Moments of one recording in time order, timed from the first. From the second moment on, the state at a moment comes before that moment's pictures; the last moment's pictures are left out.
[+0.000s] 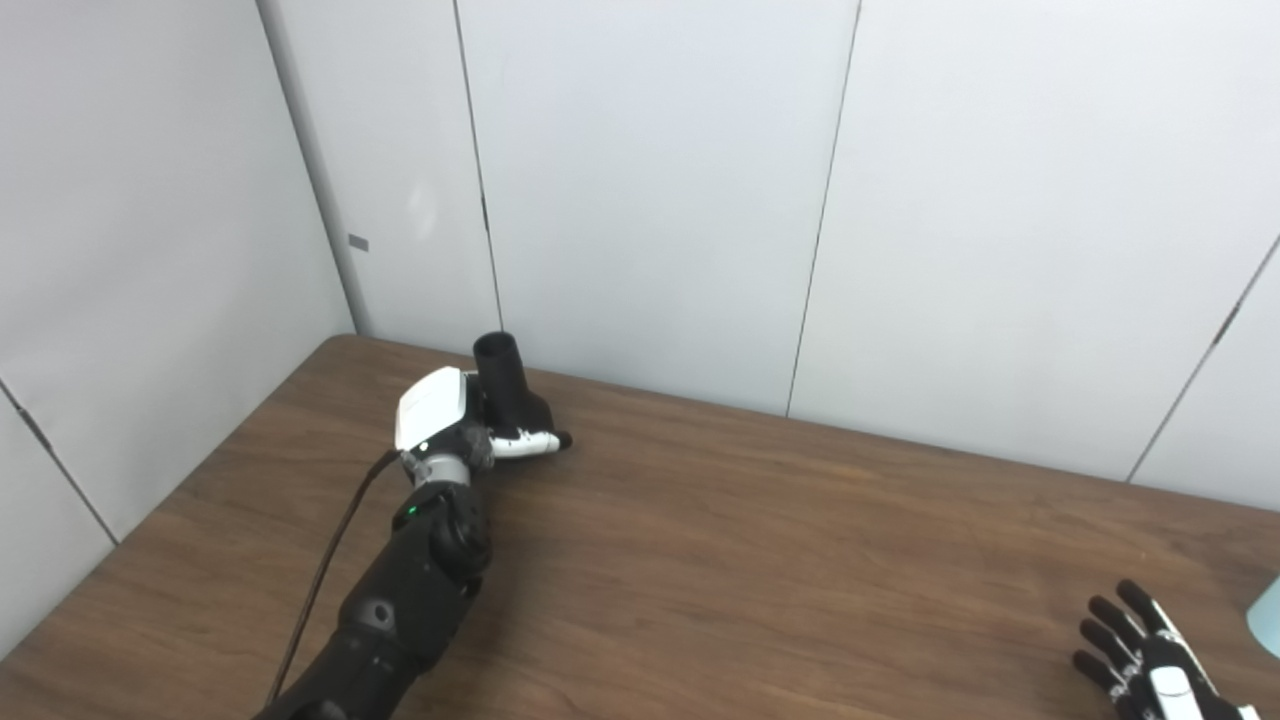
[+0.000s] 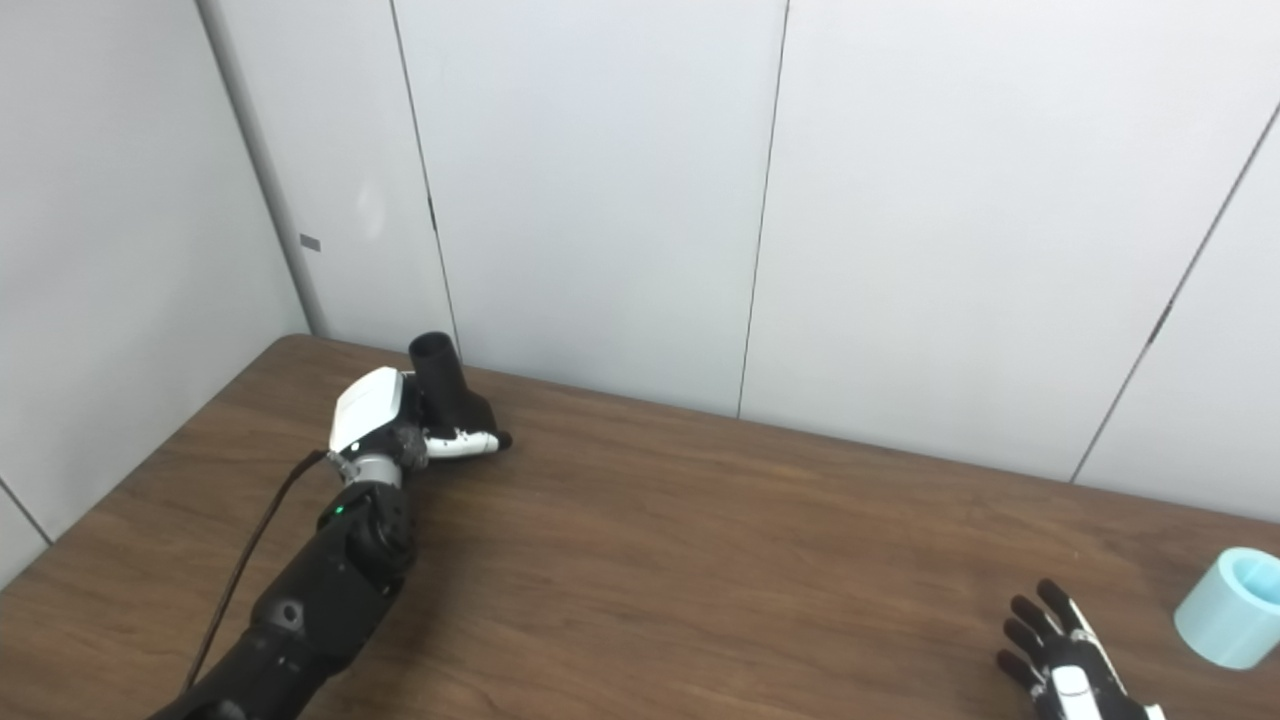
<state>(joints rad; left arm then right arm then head) -0.57 0.39 -0.14 0.55 0.57 0.39 0.31 -0.01 -0.15 -0.10 -0.14 0.16 0.12 0.12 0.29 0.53</state>
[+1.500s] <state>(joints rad) -0.25 0.22 -0.48 0.00 0.96 0.28 0.14 -0.03 -0.06 -0.04 -0.25 0.05 0.20 0.03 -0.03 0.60</state>
